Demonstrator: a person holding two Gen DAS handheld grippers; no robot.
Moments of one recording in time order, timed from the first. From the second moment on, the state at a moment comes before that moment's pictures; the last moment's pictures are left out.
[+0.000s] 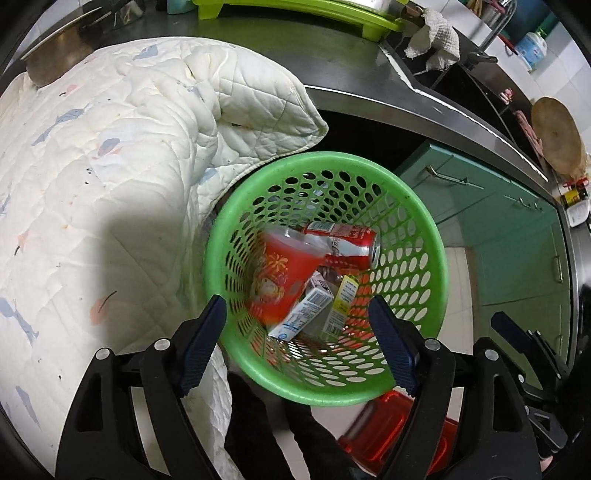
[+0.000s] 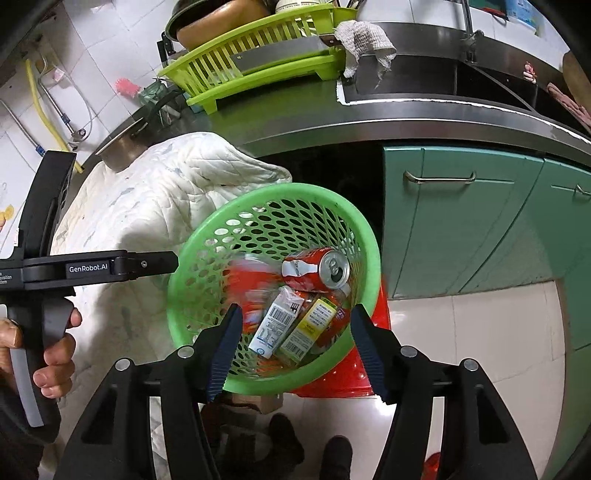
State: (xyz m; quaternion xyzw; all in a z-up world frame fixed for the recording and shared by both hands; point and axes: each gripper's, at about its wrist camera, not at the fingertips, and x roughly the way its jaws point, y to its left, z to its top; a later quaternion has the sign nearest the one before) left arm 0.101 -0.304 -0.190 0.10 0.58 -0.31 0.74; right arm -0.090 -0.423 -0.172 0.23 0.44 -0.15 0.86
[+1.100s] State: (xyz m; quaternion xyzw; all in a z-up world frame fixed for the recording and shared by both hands) left arm 0.093 -0.126 -0.072 0.03 0.43 -0.19 0.88; right arm -0.024 -0.327 -0.096 0.13 0.40 -0.04 0.90
